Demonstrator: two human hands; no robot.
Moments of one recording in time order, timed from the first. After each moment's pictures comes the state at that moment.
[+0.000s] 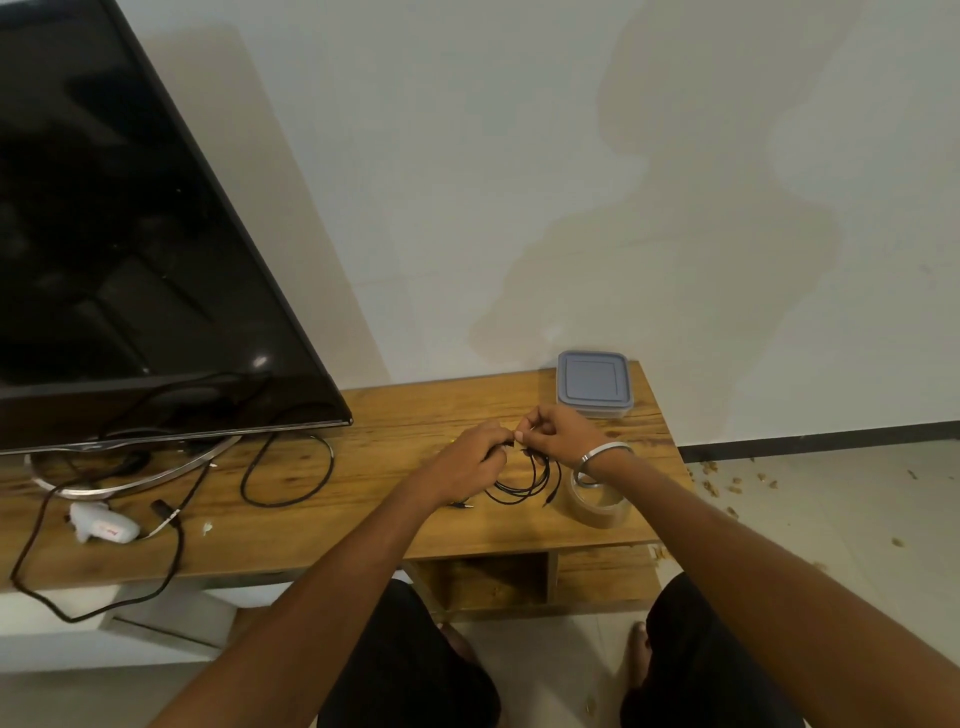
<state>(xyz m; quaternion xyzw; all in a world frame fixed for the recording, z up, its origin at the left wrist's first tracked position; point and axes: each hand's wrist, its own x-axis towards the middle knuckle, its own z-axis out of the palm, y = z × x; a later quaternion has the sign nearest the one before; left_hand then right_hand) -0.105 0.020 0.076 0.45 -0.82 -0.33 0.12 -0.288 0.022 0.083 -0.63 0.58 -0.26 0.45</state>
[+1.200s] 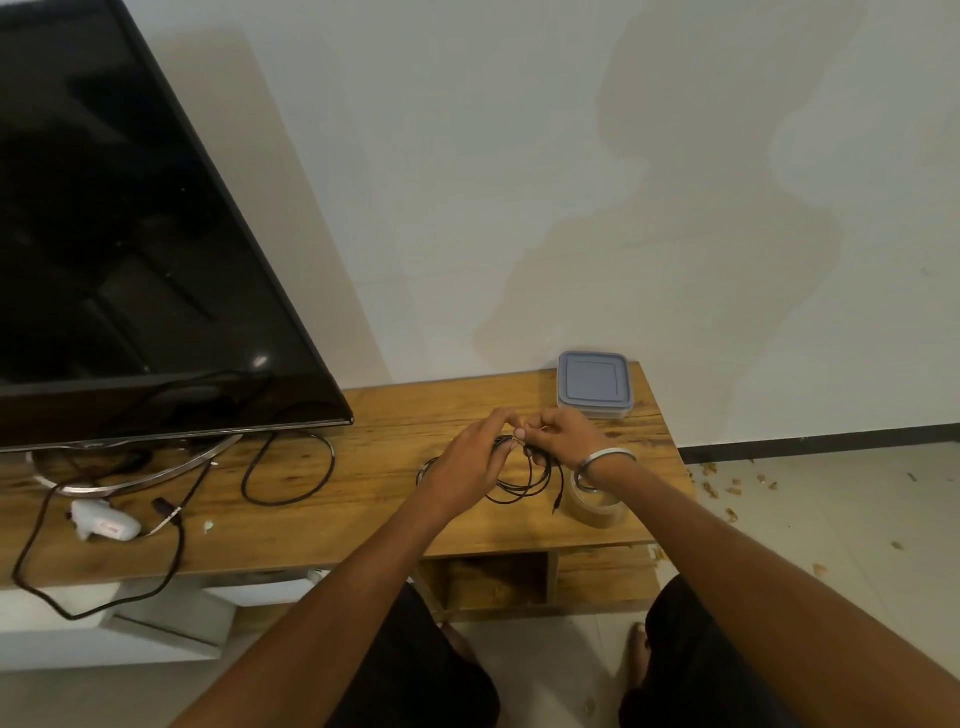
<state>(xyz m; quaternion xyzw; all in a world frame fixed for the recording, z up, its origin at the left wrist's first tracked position) -0.111 0.041 0.080 0.47 -0.83 -0.22 0.22 -0.286 0.032 0.086 -0.57 0.55 -0.32 0.52</state>
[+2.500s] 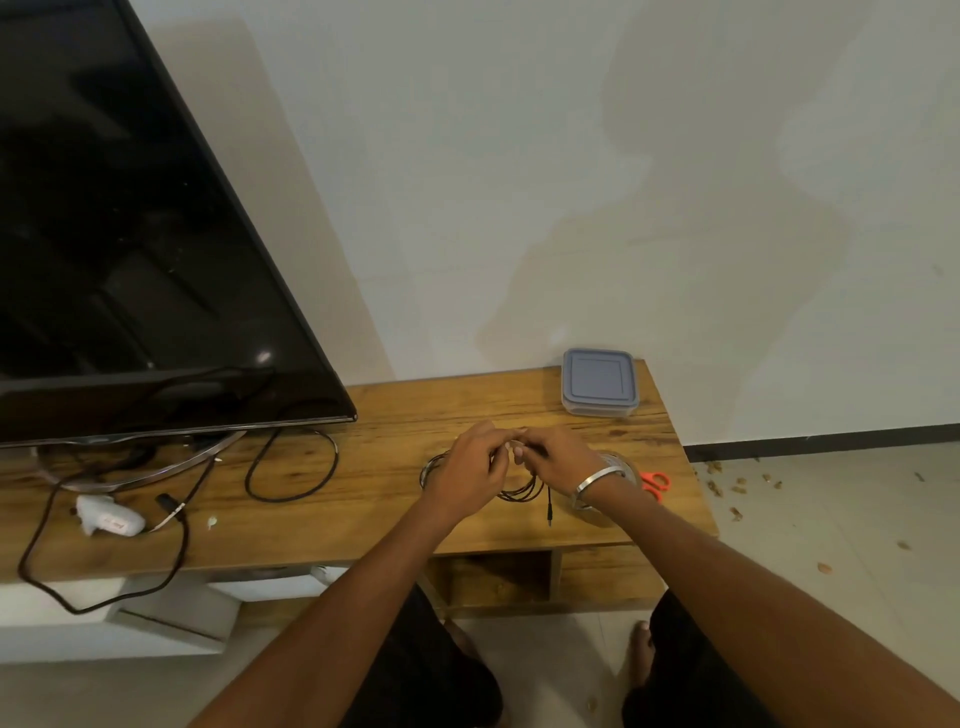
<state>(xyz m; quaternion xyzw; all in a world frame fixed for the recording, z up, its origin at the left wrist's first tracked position) -0.109 0.036 0.060 0.47 -0.81 -0.23 0.26 -0.274 0.033 0.055 -0.72 0.57 -0.22 0.34</state>
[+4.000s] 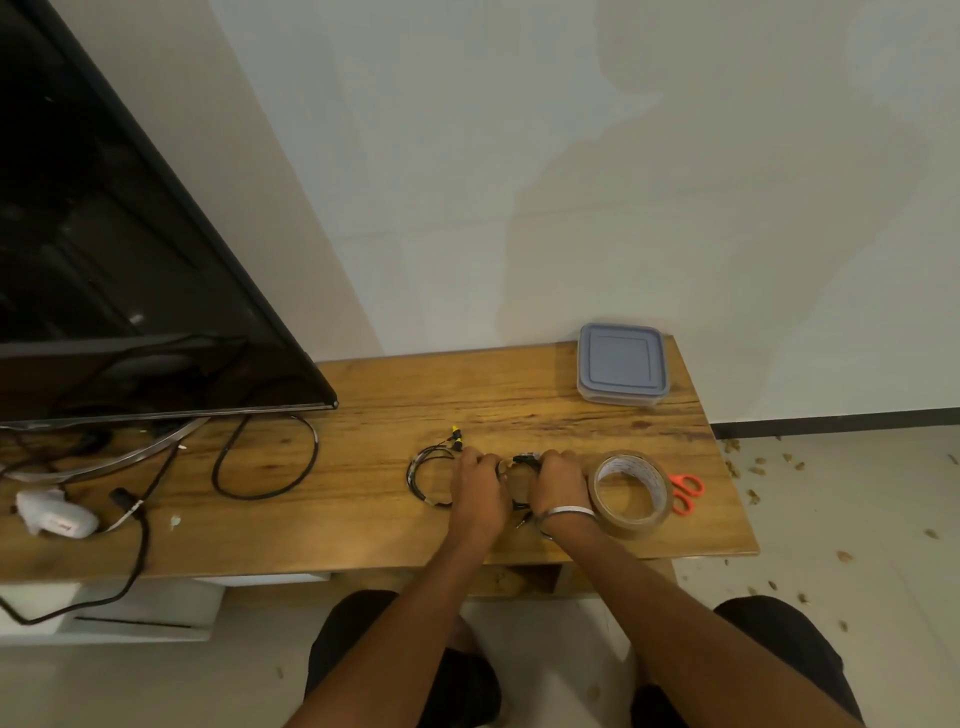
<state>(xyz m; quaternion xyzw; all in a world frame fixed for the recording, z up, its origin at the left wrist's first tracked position) -0.125 0.003 -0.055 0.69 -0.67 -0.23 0.13 -0.235 0.008 -0.029 -0.55 0.77 -0.09 0.31</state>
